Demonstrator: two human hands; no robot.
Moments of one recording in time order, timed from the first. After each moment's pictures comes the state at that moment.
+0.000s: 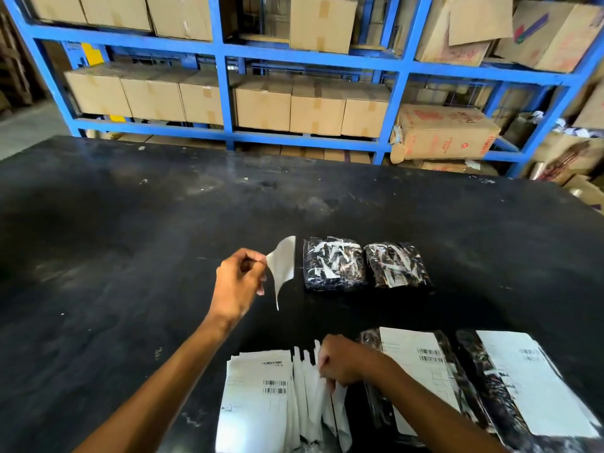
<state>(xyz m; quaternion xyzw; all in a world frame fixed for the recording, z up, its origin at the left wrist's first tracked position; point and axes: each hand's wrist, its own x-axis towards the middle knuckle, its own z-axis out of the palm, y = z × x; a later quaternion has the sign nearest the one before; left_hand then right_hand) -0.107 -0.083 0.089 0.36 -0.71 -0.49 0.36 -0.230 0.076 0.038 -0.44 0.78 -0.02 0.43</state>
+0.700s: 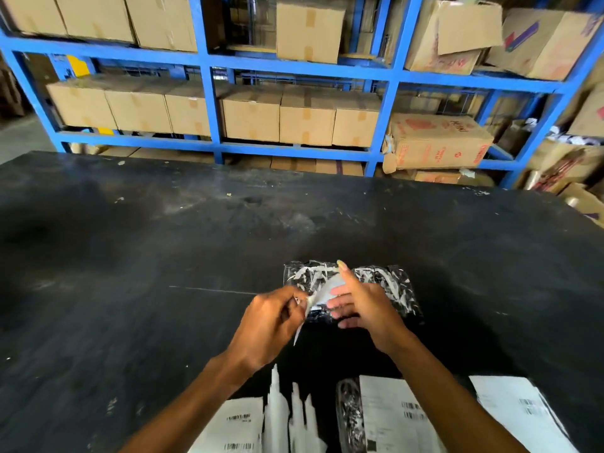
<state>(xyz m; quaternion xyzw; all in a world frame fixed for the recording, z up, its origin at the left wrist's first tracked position) -0.177 -0.050 0.089 0.17 -0.87 -0.37 0.29 -0.331 0.055 0.107 -0.15 0.73 -0.56 0.36</state>
